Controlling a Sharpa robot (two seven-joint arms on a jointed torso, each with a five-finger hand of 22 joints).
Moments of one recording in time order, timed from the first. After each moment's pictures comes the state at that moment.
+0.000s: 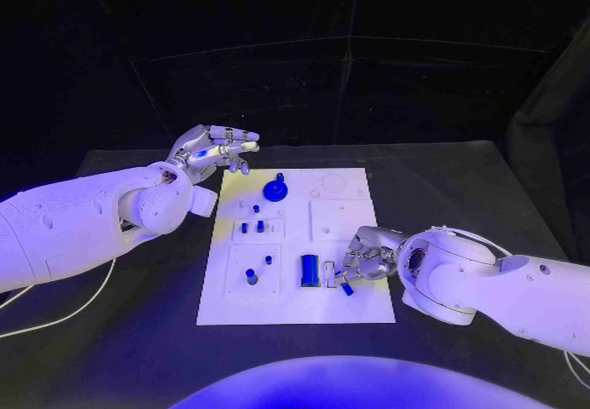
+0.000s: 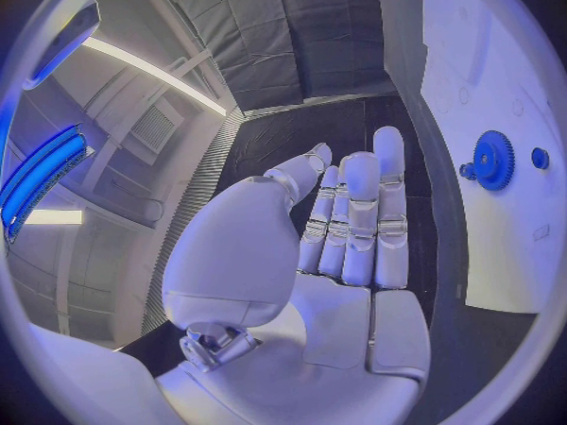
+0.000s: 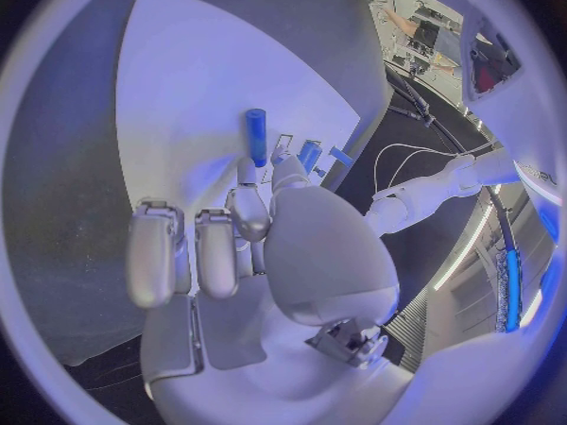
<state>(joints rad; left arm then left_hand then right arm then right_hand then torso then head) 1.24 -0.84 -0.12 1.39 -0.05 -0.16 0.41 1.31 -0.08 0.42 -0.10 0.05 1.00 0.18 0.16 0.07 1.05 0.11 0.36 0.09 1.23 0.02 1.01 0.57 0.18 1.15 0.12 0.67 0.65 1.00 -0.92 -0.04 1.88 -1.31 -0.17 -0.59 1.31 -0.02 -0.16 0.18 0.32 1.05 0.09 0.22 0.24 1.42 0.01 1.09 1.26 1.46 -0.07 1.46 1.31 0.07 1.46 0.04 1.45 1.31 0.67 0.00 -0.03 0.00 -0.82</state>
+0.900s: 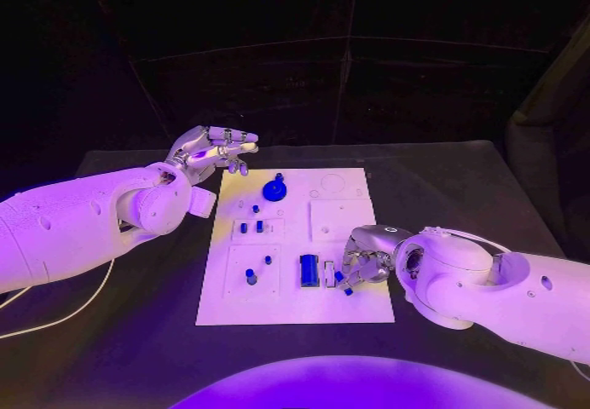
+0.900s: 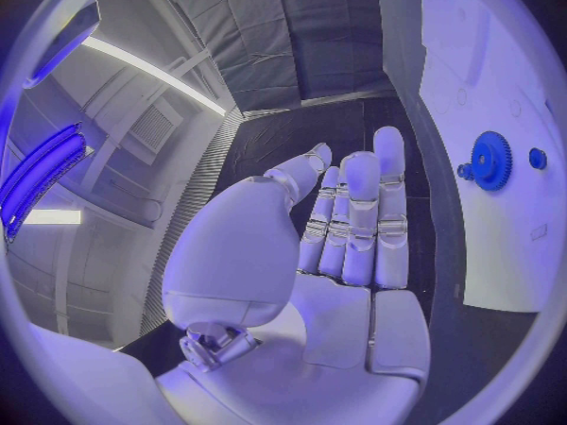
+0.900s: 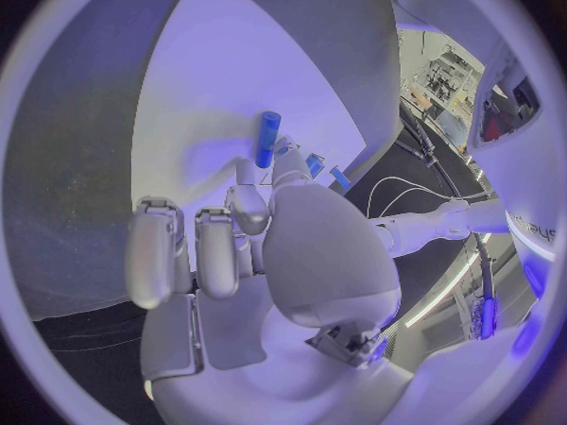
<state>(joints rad) 1.24 -0.84 -0.12 1.39 -0.05 -0.16 0.41 1.31 -0.08 0.42 -0.10 0.05 0.99 0.18 0.16 0.07 1.05 0.11 0.36 0.09 1.22 0.02 1.01 0.57 0.18 1.15 0.12 0.67 0.65 1.00 -0.92 -0.04 1.91 -1.54 -0.10 -0.60 1.33 -0.04 -0.21 0.15 0.22 1.04 0.10 0.21 0.24 1.41 0.01 1.05 1.24 1.47 -0.06 1.45 1.31 0.07 1.46 0.04 1.44 1.30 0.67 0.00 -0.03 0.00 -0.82</state>
